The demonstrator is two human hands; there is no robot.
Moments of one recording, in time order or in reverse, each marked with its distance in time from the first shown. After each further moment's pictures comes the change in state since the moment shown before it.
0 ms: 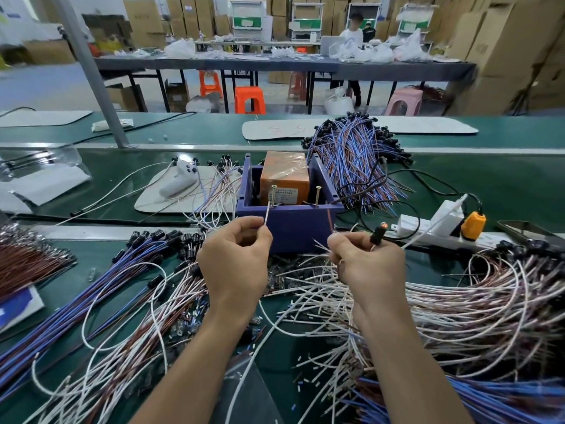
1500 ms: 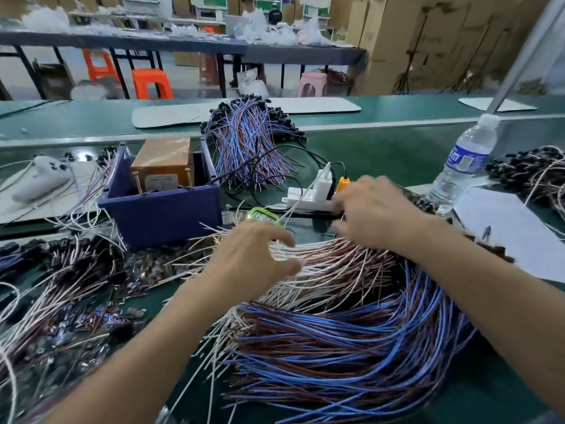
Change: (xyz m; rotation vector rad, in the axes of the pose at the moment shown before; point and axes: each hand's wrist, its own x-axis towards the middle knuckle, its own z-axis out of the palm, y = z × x) left_hand -0.069 0.072 0.088 0.433 -1.000 0.364; right_hand 0.070 -0.070 -0.187 -1.781 -0.287 -0.527
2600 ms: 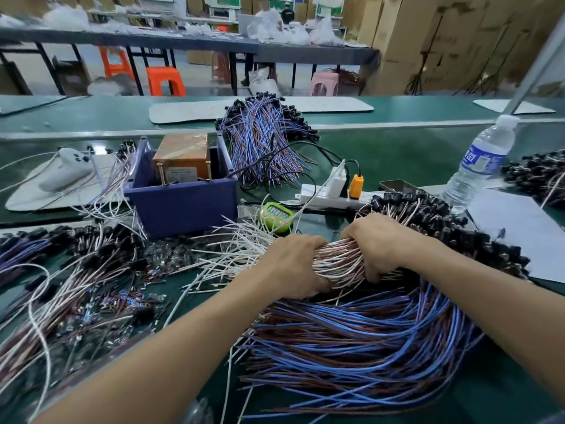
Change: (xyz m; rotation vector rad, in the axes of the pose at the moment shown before) left_hand 0.020 0.014 0.045 0.139 -0.194 0.123; right_hand -0.009 -0.011 0.031 0.025 -0.397 -0.093
